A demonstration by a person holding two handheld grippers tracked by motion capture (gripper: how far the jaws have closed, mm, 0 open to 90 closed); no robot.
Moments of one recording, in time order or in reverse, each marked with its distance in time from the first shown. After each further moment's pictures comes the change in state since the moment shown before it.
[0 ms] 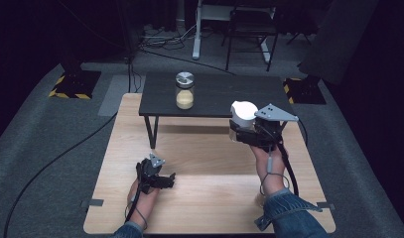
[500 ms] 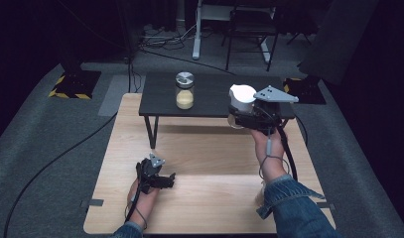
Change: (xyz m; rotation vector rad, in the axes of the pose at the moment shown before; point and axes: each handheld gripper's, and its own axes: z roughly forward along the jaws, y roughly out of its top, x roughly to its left) left arm 0.001 0.000 0.000 0.002 -0.002 0.001; right arm -0.010 0.034 0.015 -0.023 0.003 -0.029
